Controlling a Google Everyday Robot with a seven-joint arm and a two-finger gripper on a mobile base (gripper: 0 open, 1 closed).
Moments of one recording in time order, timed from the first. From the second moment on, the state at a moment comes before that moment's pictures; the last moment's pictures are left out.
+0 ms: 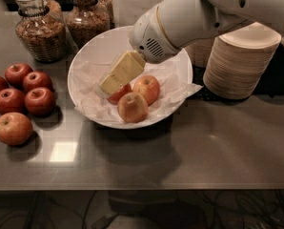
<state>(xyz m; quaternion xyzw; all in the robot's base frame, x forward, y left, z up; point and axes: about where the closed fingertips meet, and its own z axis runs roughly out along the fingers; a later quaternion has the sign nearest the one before) 0.515 0.049 0.971 -0.56 0.71 0.22 0.37</state>
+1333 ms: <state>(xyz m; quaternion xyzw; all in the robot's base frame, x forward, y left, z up) 0.536 0.084 0.926 -0.53 0.73 0.16 0.39</state>
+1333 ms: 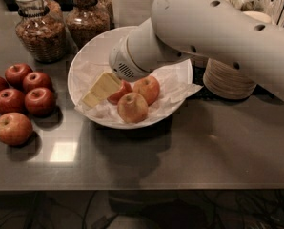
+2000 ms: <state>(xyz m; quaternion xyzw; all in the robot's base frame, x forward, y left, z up) 0.546 0.076 0.928 -0.55 0.72 0.16 0.39</state>
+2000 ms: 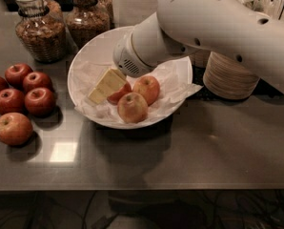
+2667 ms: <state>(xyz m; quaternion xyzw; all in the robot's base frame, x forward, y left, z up) 0.544 0.076 0.897 -0.54 0.73 0.19 0.37</state>
